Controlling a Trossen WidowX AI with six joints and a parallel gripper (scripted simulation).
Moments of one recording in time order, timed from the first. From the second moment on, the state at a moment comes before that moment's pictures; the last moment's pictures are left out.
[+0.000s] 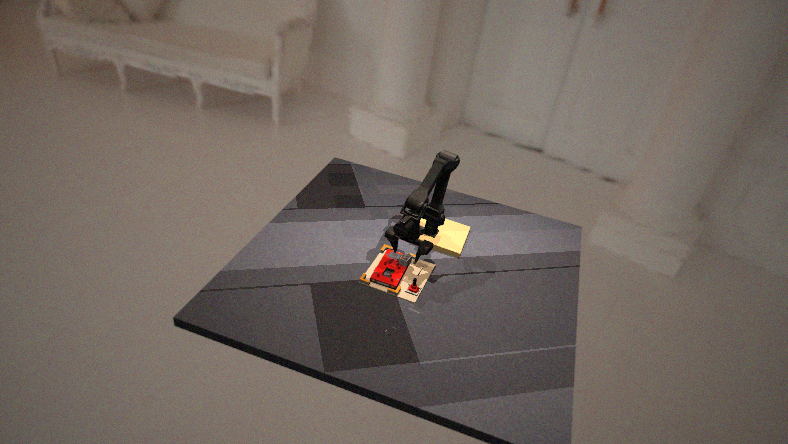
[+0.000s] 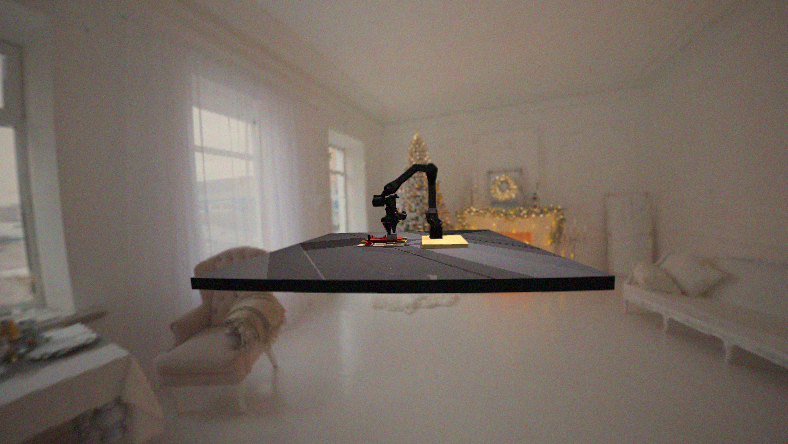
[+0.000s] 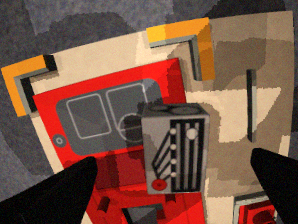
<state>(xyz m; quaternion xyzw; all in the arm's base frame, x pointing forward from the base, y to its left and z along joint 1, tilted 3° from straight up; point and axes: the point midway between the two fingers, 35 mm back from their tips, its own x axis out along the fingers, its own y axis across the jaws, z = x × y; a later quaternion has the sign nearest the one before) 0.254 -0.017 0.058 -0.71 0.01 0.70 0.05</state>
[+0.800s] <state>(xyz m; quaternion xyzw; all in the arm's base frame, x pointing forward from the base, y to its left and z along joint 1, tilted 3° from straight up) 0.253 -0.016 0.049 -0.71 0.01 0.70 0.05</state>
